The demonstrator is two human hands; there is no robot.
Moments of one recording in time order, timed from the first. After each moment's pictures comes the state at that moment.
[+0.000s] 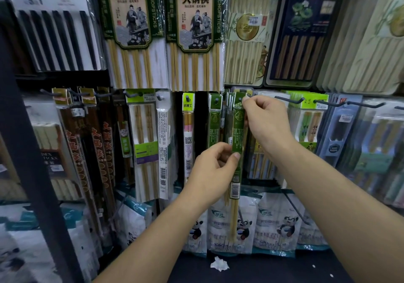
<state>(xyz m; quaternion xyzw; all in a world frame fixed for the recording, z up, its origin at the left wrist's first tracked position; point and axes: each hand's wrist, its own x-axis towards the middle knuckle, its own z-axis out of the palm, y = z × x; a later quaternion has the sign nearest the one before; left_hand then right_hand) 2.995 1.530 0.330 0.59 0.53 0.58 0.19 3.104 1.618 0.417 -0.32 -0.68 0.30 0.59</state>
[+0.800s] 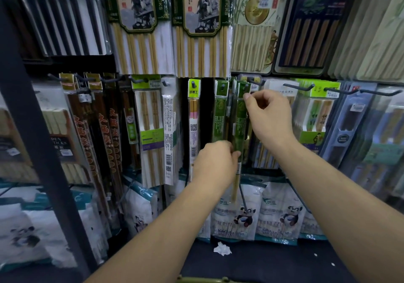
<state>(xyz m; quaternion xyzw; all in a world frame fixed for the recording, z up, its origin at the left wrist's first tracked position) 3.003 1.538 0.324 0.58 0.71 0.39 -0.01 3.103 1.624 0.395 -0.36 -0.71 0.20 0.58</state>
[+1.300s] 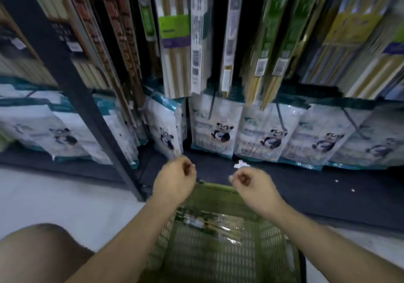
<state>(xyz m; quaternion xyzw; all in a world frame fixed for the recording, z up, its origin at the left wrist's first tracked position) 2.922 1.402 0.080 0.43 0.84 0.29 0.14 3.122 1.507 0.081 -0.41 -0.80 0.40 0.18</state>
